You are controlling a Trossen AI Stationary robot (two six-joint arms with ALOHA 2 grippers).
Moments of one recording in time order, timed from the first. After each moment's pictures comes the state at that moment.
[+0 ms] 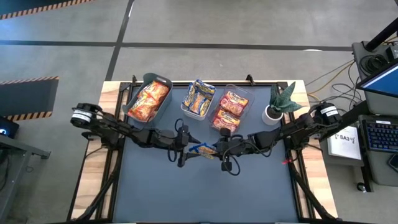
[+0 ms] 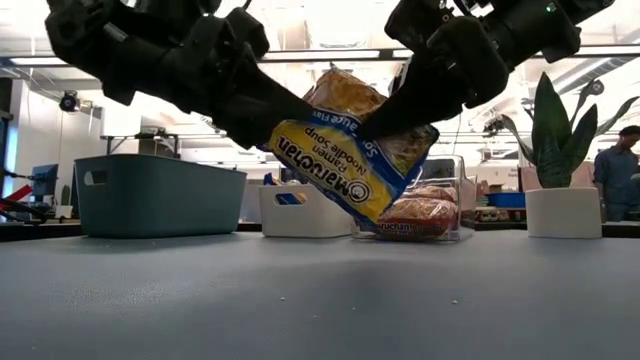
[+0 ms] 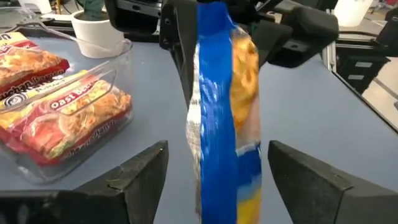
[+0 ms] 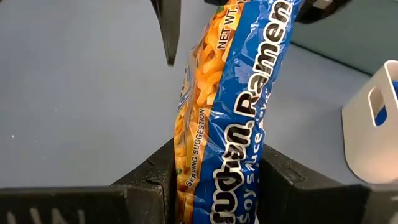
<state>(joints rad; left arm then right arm) -0.14 1.58 0.60 0.67 -0.07 -0.11 0.24 1.57 0.78 0.24 0.26 0.00</state>
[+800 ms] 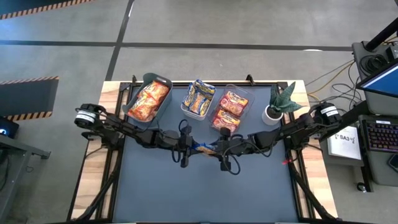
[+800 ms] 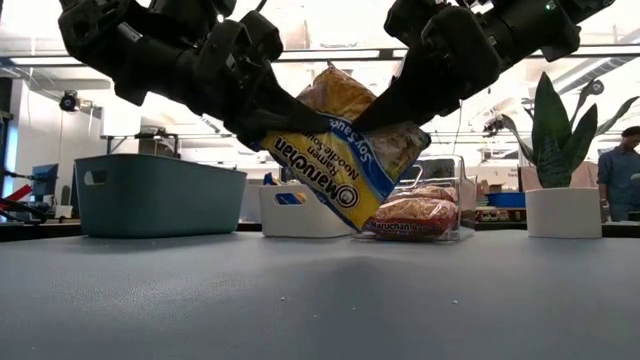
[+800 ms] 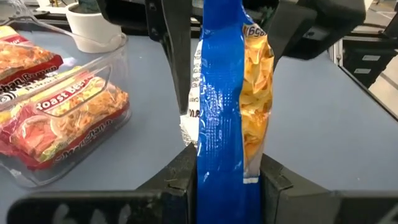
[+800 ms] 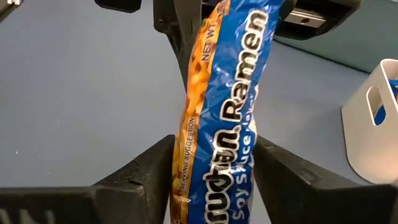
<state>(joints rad) -0.14 1.64 0.66 0.64 -0.07 -0.11 0.24 1.57 0.78 0.27 0.26 0.04</state>
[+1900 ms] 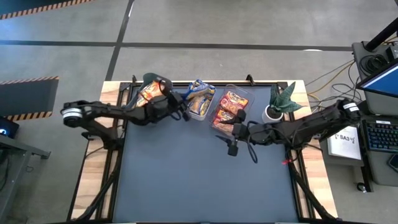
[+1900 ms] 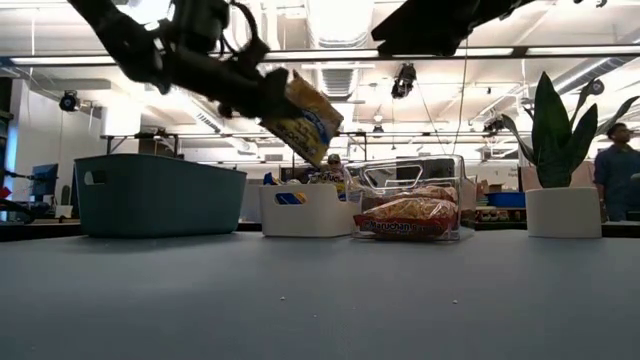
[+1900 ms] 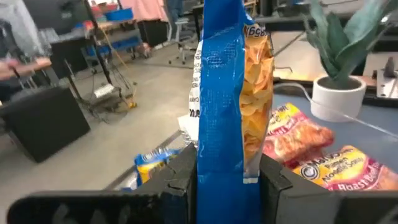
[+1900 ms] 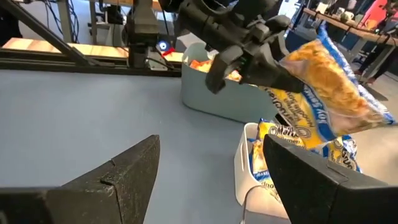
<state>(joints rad) 0.26 1.44 0.66 0.65 -0.39 0.11 0.22 1.24 0.78 0.17 0.50 -0.05</state>
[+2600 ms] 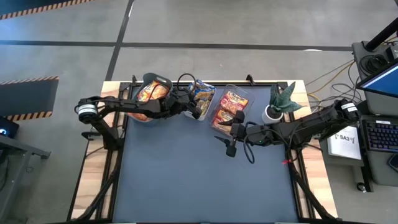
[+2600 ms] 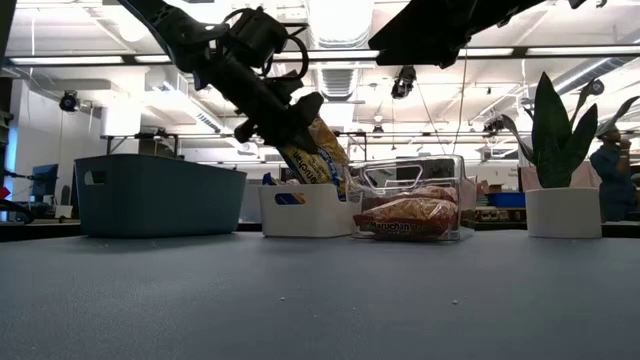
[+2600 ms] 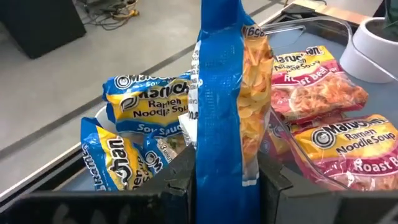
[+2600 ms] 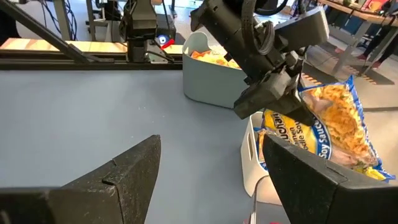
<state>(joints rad) 0.29 1.64 0.96 0.16 -0.42 -0.23 0.22 1.27 0.78 0.17 0.50 0.02</state>
